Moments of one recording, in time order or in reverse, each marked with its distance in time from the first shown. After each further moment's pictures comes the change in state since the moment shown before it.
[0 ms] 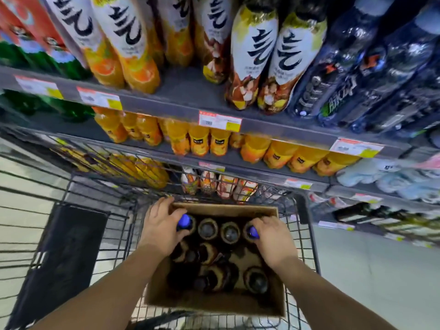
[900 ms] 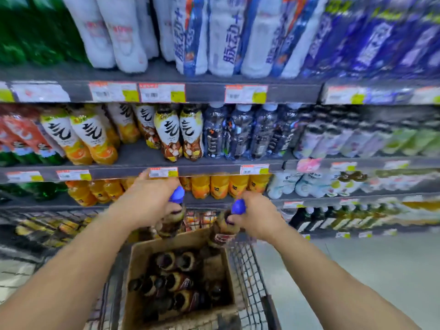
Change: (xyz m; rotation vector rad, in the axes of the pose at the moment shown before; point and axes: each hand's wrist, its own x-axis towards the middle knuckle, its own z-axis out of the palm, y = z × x) left_hand -0.043 0.167 -0.268 0.274 0.124 0.438; right_hand -0.126 0.011 -0.217 0.363 0.229 0.177
